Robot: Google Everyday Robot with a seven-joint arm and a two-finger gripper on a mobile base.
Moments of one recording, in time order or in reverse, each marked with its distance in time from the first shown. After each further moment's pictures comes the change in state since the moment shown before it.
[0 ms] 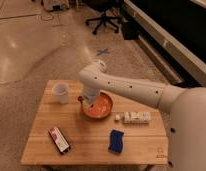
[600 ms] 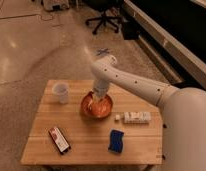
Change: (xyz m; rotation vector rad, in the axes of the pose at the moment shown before) arm 0.015 -0.053 0.012 -0.027 0.035 0.060
